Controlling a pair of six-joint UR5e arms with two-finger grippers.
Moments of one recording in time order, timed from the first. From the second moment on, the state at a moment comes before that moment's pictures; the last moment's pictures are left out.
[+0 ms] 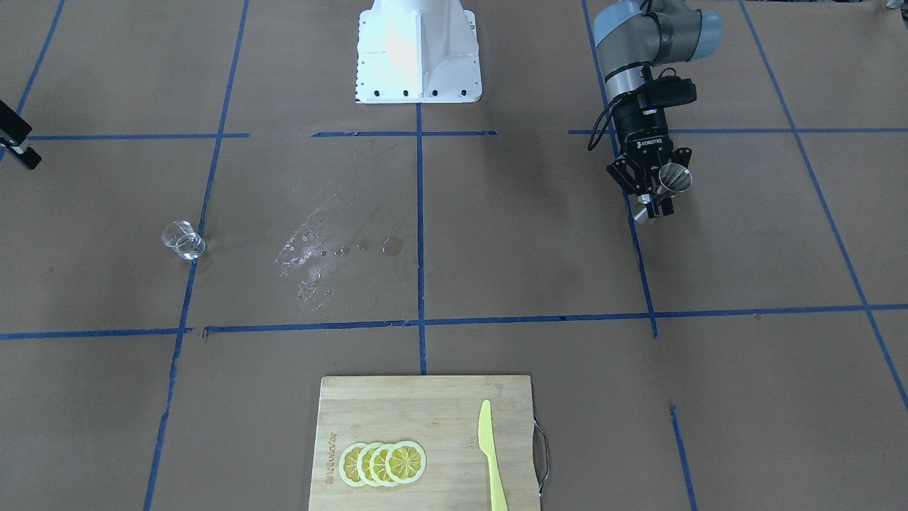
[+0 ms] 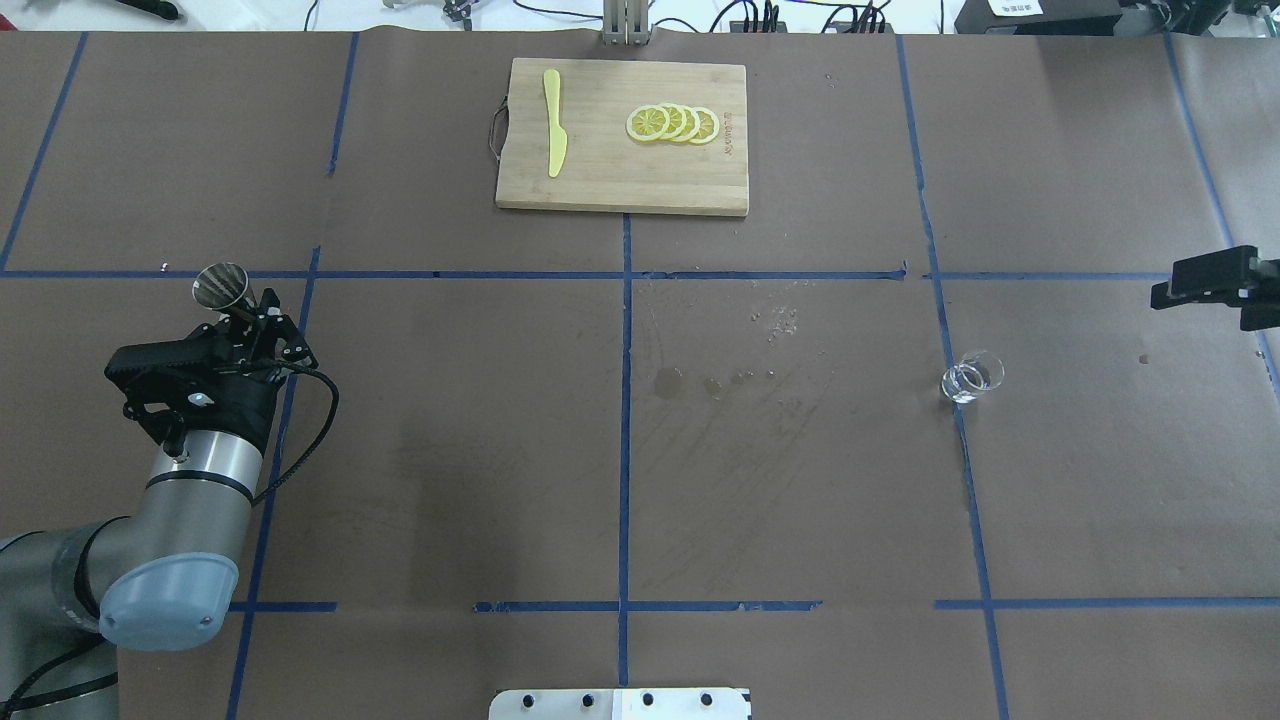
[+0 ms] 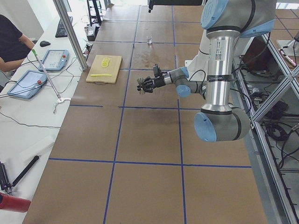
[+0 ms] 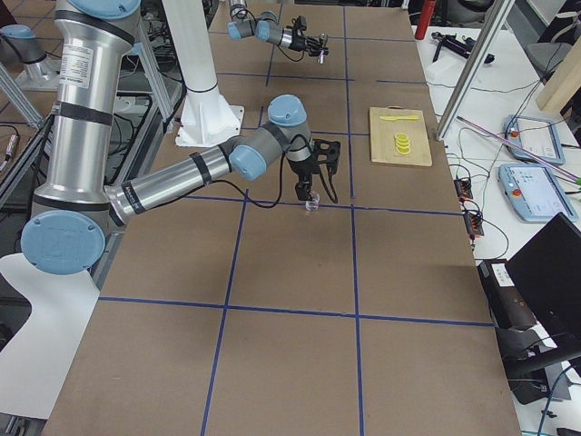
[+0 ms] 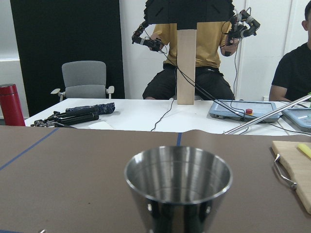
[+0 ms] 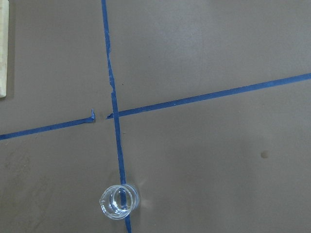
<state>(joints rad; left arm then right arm) -0.26 -1.59 -1.95 -2.03 -0.52 -1.43 1.08 -1.78 2.17 -1.18 2.15 1.02</state>
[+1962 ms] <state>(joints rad) -0.28 -1.83 -1.87 -2.50 -0.80 -0.67 0.56 -1.86 2.25 -0.97 1.41 1.19</state>
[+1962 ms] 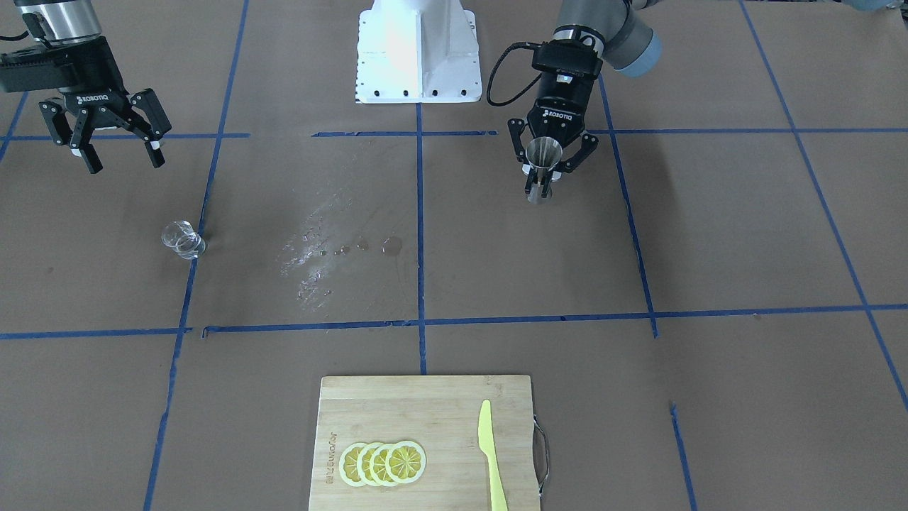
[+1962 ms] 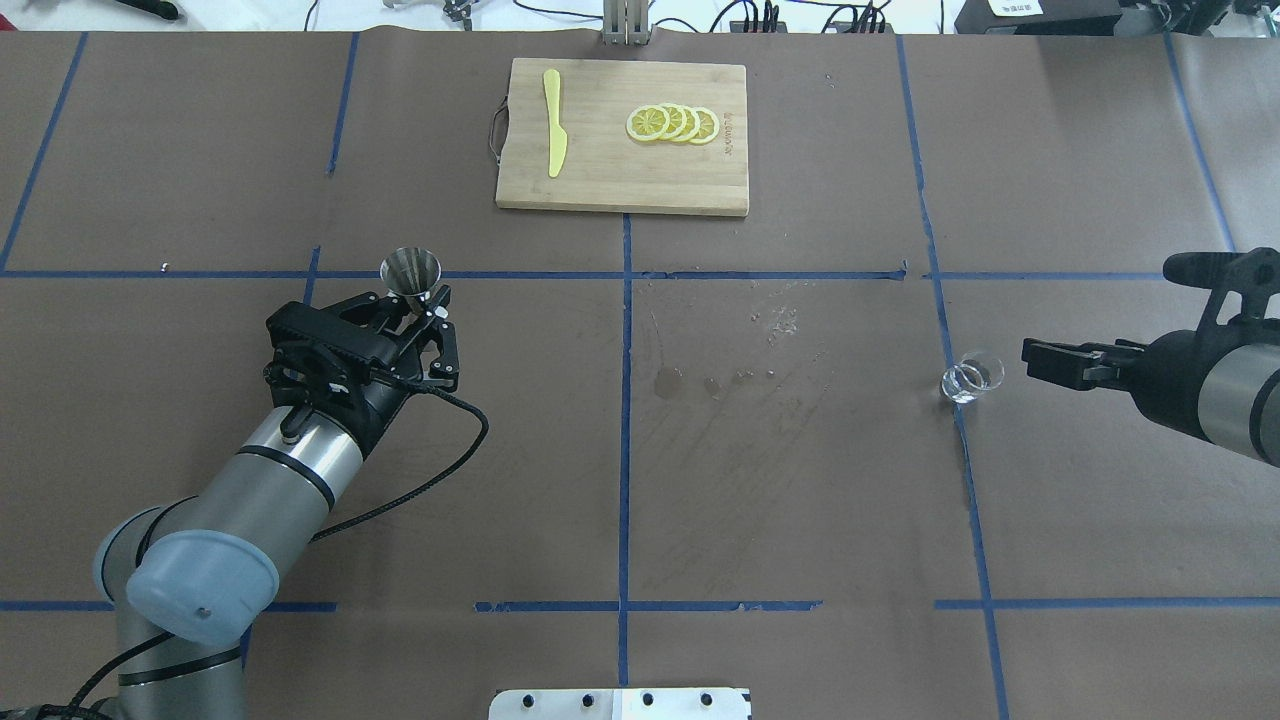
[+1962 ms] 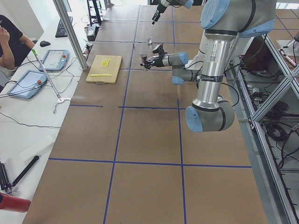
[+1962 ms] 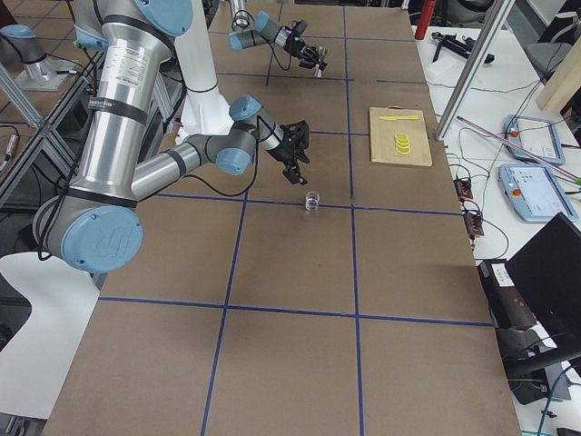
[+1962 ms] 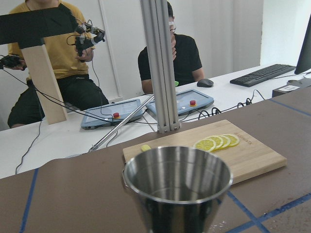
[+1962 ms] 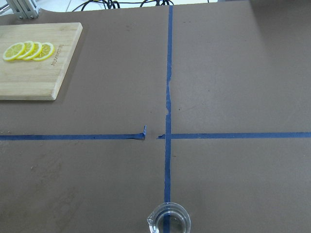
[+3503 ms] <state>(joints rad) -0.32 -1.91 -1.77 -2.50 -0.82 -0.67 0.22 -1.83 1.93 -0.73 0.83 1.29</state>
